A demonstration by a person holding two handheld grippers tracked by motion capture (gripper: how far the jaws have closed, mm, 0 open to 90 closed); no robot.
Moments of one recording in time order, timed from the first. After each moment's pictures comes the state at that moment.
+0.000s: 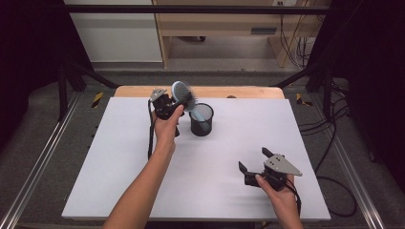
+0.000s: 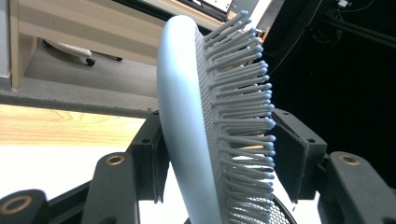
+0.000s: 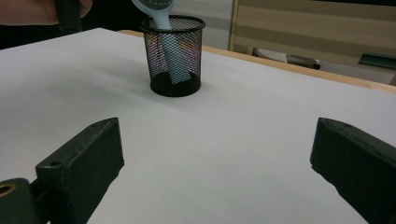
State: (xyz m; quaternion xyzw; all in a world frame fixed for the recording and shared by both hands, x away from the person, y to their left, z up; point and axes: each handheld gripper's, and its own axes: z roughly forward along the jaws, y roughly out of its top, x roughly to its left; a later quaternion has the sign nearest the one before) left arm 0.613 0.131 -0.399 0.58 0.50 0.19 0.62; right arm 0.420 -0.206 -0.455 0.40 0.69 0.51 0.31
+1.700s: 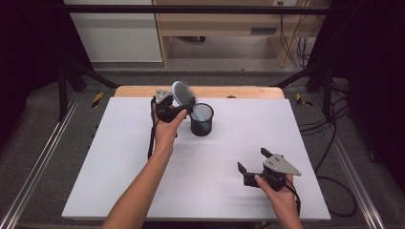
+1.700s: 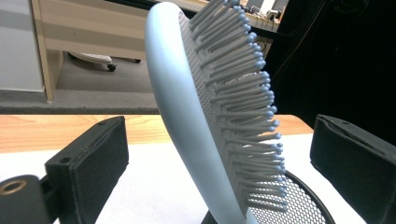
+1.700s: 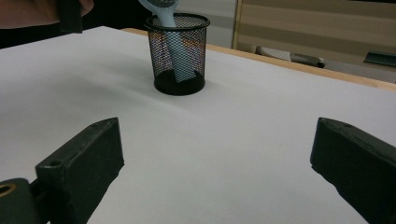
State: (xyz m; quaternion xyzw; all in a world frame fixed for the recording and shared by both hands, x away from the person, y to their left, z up) left arm 0.607 0.125 -0.400 0.61 0.48 0.25 0.57; right arm 0.420 -0.204 -0.456 0.39 0.70 0.51 0.30
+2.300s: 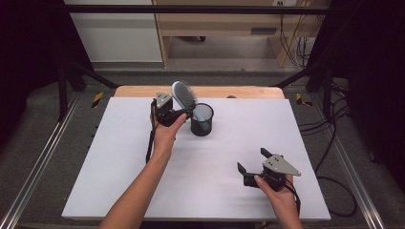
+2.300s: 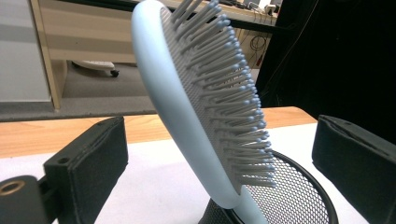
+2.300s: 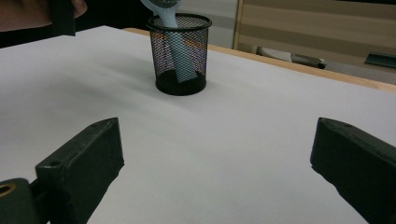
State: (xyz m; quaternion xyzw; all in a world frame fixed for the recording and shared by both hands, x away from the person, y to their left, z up) left arm 0.594 0.124 -0.399 0.63 0.46 0.27 0.56; right arm 0.420 -0.203 -0.455 0.39 0.70 0.51 0.31
